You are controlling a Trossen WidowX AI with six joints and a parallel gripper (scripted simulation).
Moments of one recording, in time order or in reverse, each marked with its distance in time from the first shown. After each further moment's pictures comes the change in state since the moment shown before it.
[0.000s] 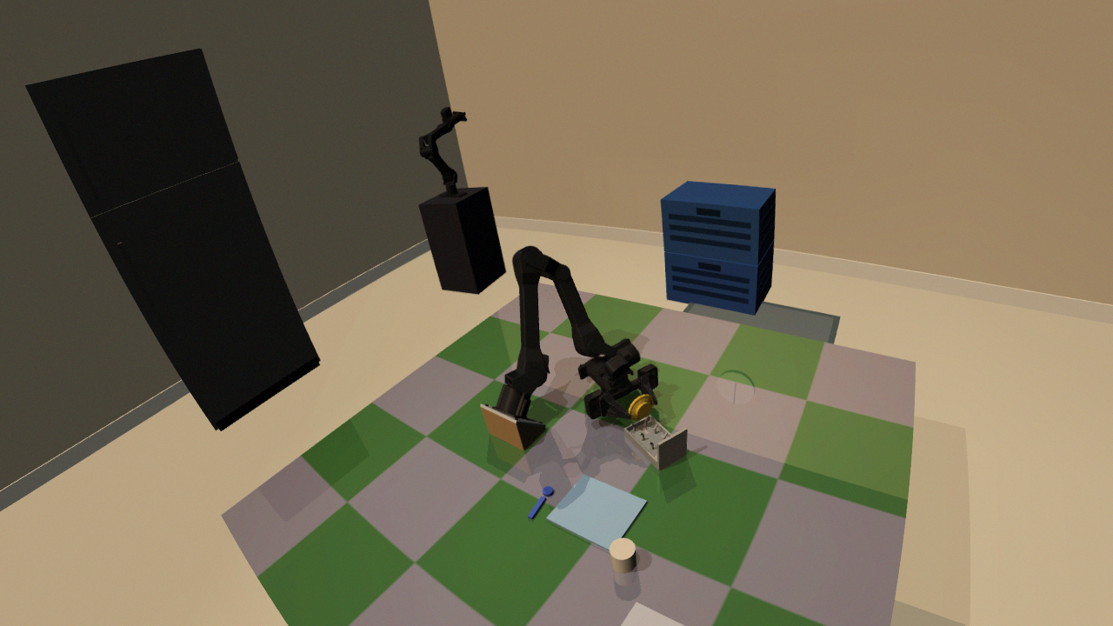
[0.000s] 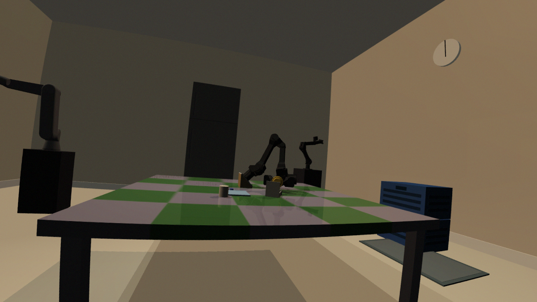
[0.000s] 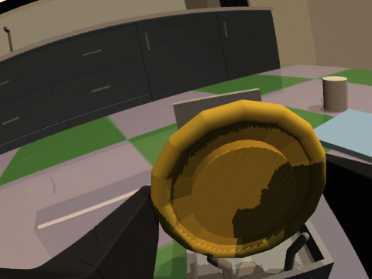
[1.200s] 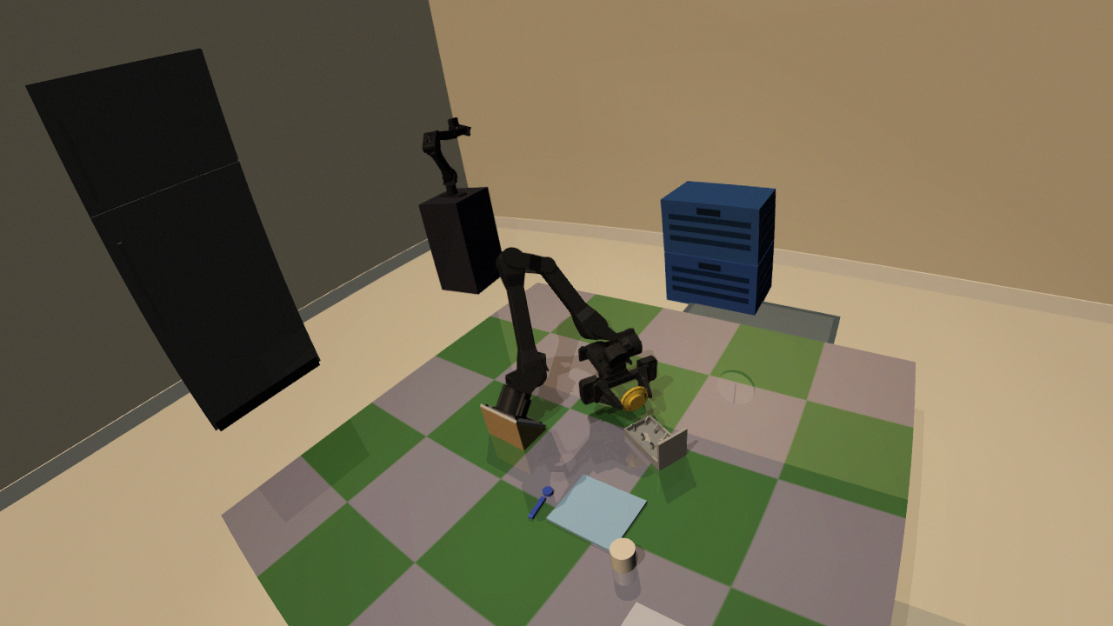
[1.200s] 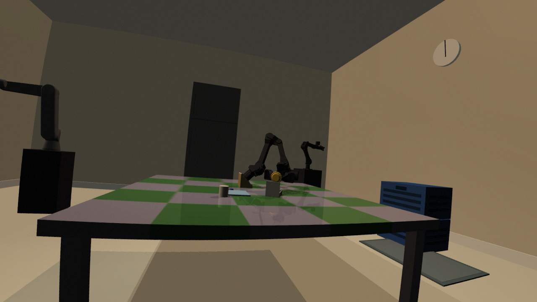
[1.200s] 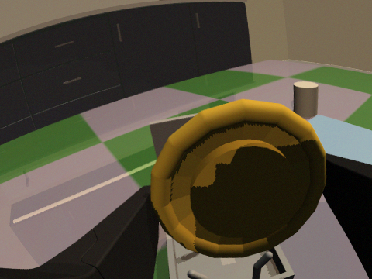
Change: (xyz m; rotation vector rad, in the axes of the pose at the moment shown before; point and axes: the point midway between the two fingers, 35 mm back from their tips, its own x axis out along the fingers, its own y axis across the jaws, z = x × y) arm -0.008 -0.006 0.027 -0.038 0.075 -0.107
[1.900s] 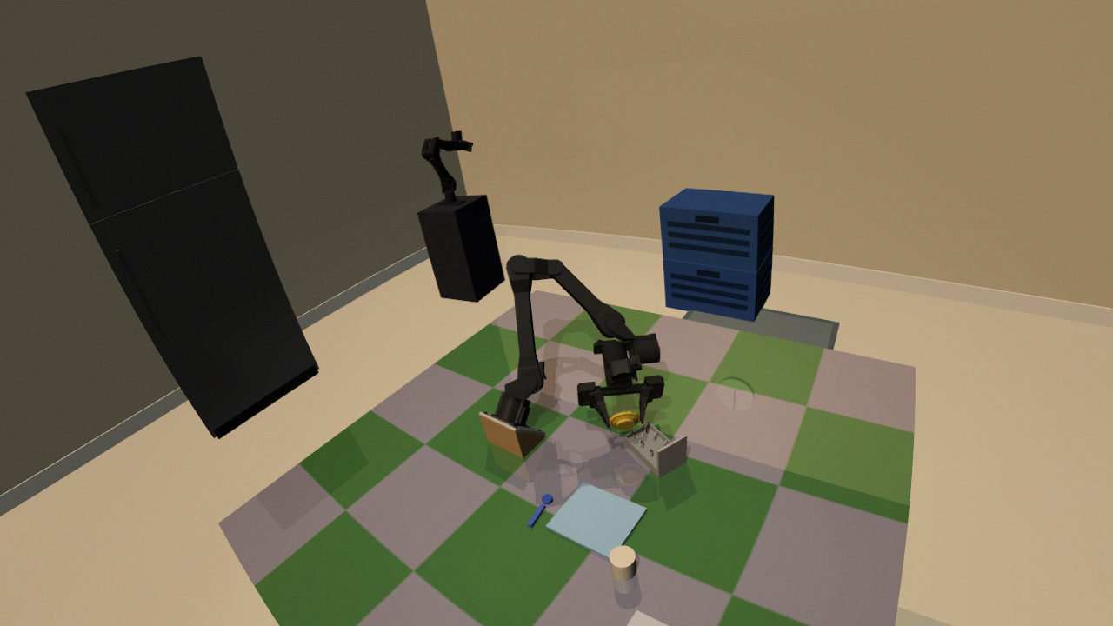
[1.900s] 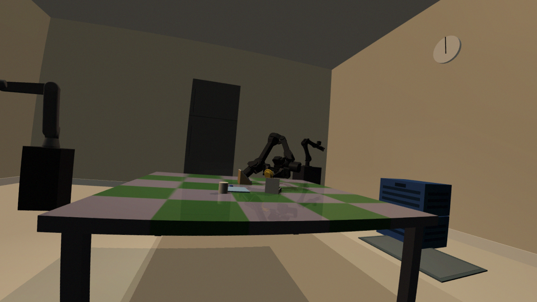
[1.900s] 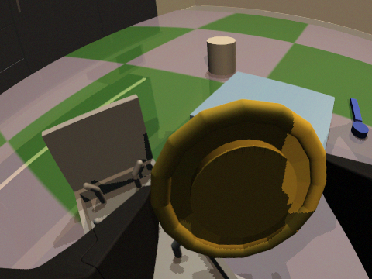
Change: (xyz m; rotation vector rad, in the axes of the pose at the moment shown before) arm 0.026 -0.026 0.002 0.028 0.269 -0.339
